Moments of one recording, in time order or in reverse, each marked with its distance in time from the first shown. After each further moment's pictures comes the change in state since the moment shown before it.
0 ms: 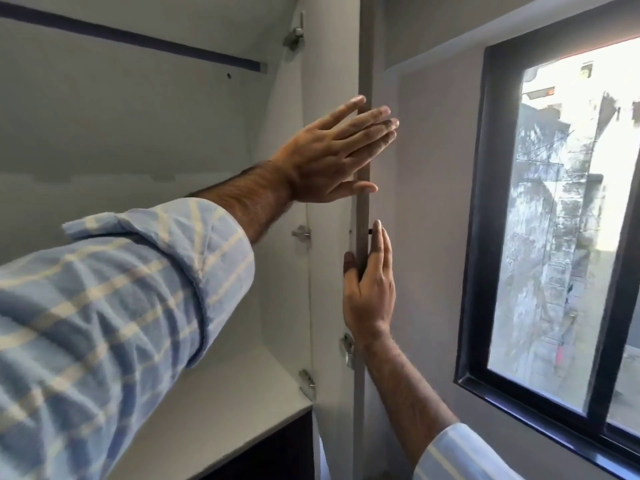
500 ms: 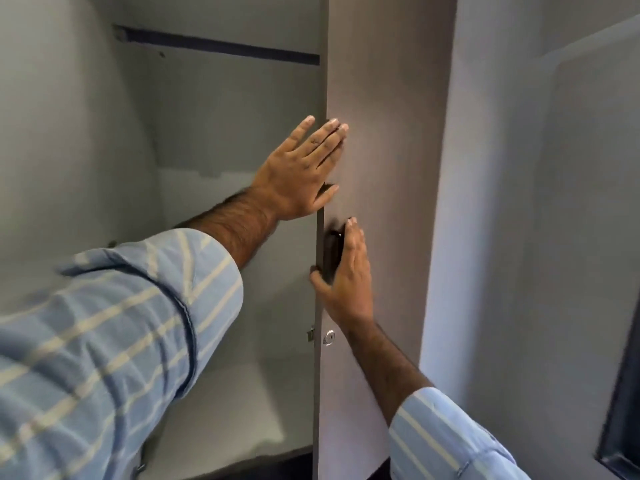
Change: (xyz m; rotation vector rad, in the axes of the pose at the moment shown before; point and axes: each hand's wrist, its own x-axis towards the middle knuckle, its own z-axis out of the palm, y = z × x) left_hand -0.198 -0.082 -0.028 0.205 -0.474 -0.304; right_hand -0.045 -0.079 0.173 0.207 -0.484 -0.144
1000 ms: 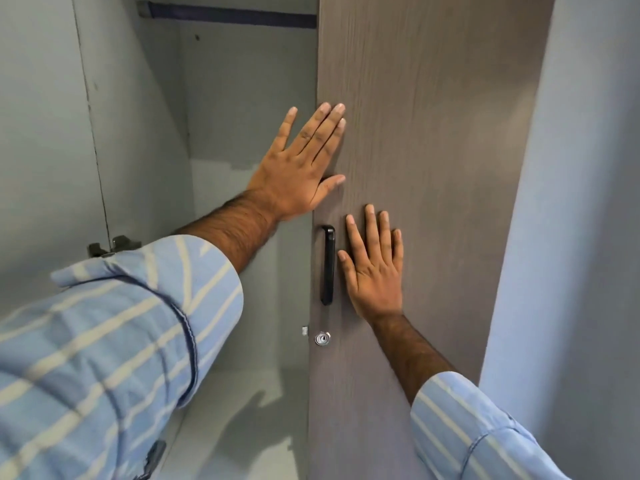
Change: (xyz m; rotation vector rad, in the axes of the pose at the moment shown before) left_hand -0.013 -0.012 0.107 0.049 -0.073 -0.206; right_hand 0.079 0.112 0.075 -0.405 0.062 -0.352
